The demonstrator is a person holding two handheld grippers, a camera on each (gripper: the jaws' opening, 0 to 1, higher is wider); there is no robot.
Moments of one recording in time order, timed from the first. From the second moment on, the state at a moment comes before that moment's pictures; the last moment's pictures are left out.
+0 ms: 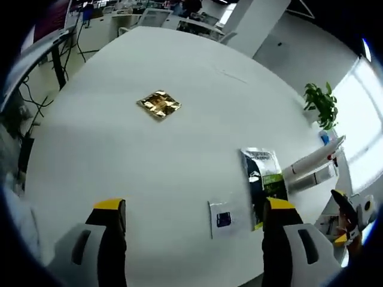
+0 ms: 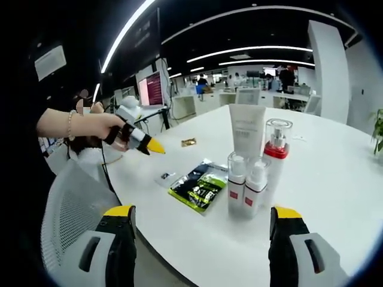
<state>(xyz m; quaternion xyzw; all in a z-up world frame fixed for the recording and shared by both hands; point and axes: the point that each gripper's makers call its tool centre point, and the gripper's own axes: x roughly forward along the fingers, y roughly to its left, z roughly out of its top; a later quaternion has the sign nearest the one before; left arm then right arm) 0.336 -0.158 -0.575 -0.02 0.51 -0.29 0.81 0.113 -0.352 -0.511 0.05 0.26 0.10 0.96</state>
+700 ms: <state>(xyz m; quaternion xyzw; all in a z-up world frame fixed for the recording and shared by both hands) 0.439 -0.185 -0.588 -0.03 0.52 -0.17 0.84 0.112 -0.360 -0.515 0.06 0.27 0.08 0.96</state>
